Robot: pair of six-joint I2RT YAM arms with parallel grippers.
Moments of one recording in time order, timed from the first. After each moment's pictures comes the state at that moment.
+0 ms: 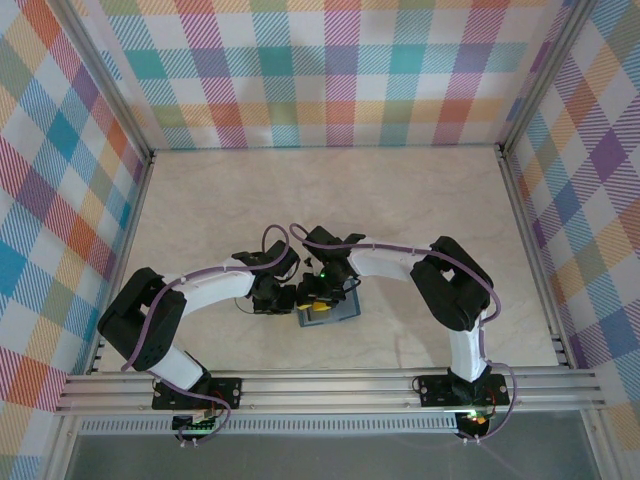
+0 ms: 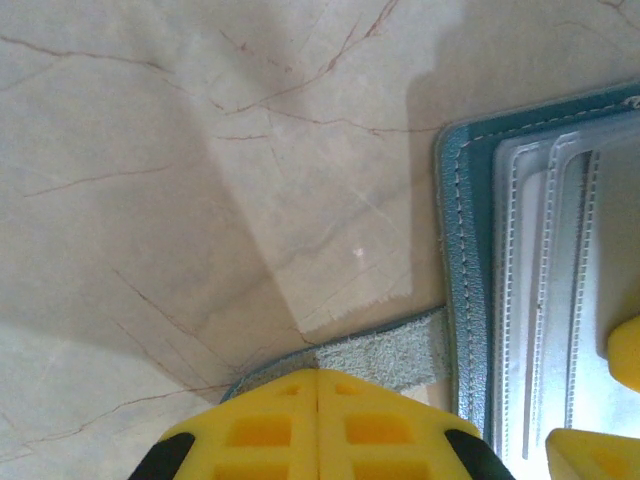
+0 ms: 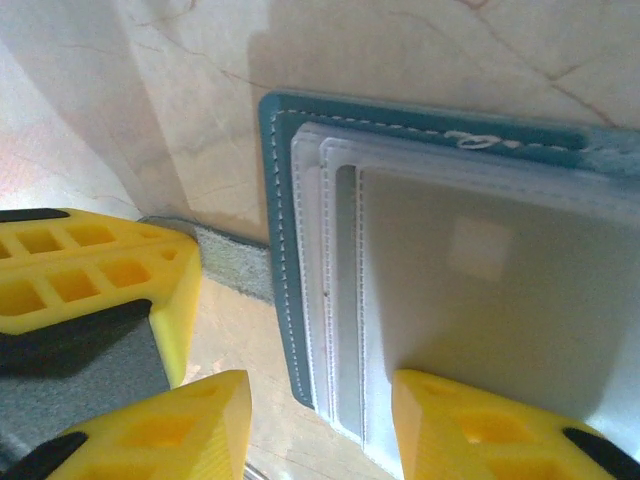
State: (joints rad) left arm -0.66 1.56 0.82 -0.64 0.12 -0.64; right arm 0.87 1.94 1.26 -0.62 -0.49 0.75
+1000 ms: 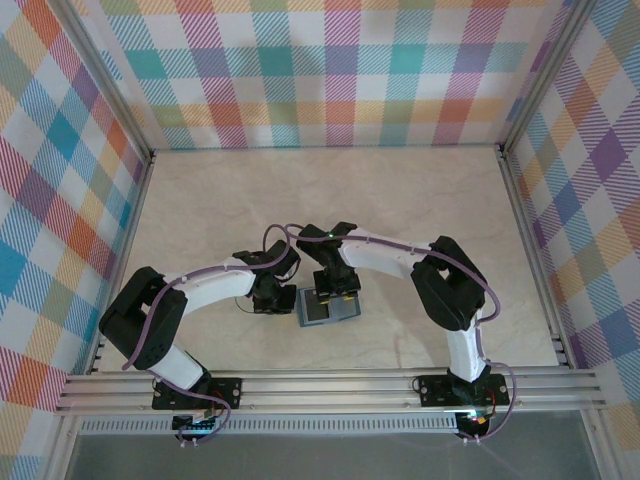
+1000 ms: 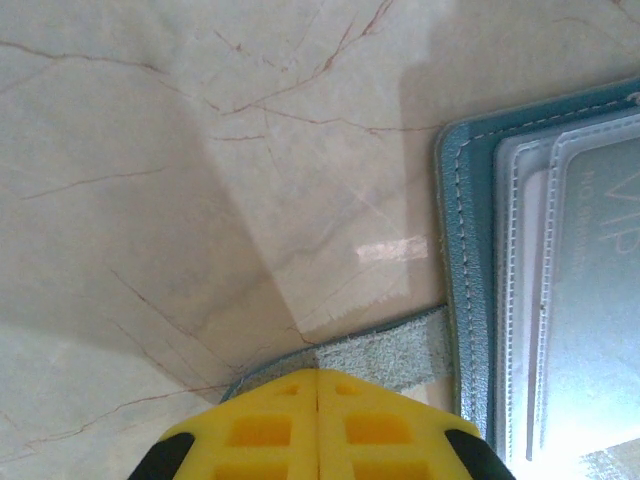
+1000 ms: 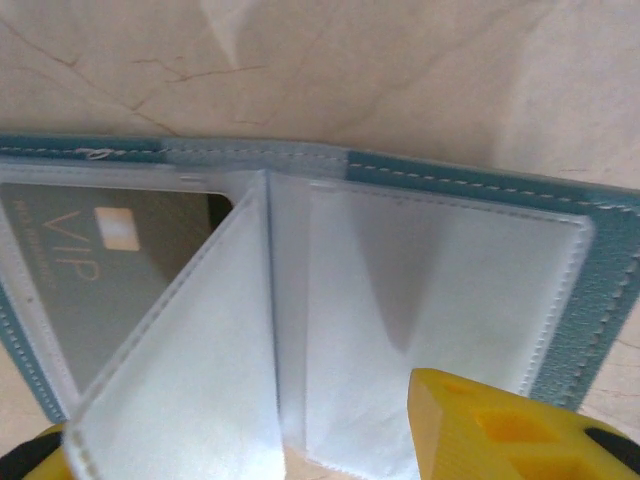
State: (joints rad) left arm -0.66 1.56 0.83 -0.66 0.12 -0.63; right arm 0.91 1.97 1.45 -1.04 -0.05 0.69
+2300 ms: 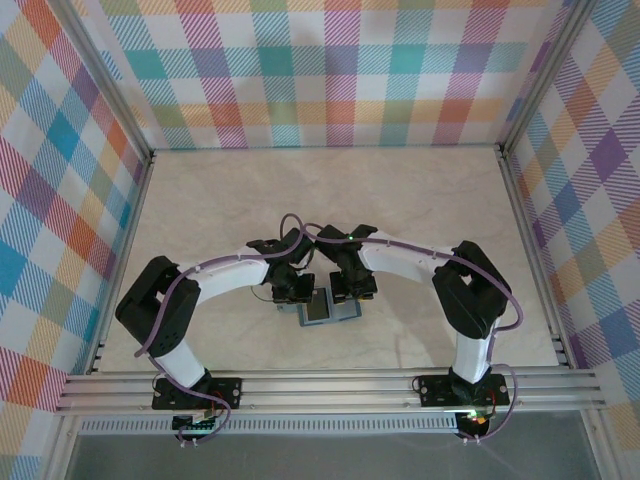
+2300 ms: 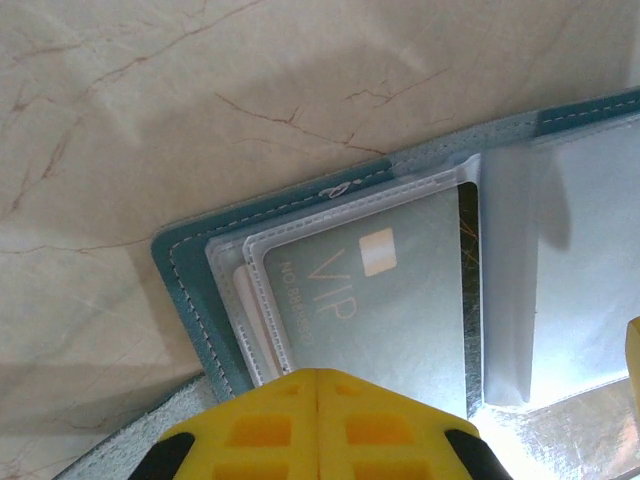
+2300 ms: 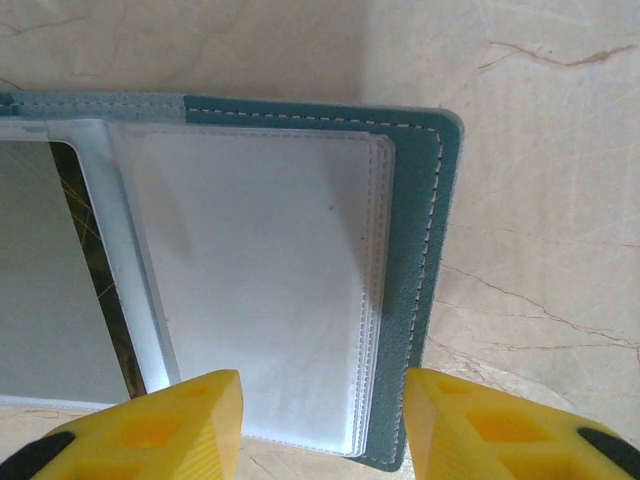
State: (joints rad) left arm -0.71 1.66 0.98 -0.62 0.24 -0.65; right arm 0.86 1.84 1.29 -0.99 -0.05 0.68
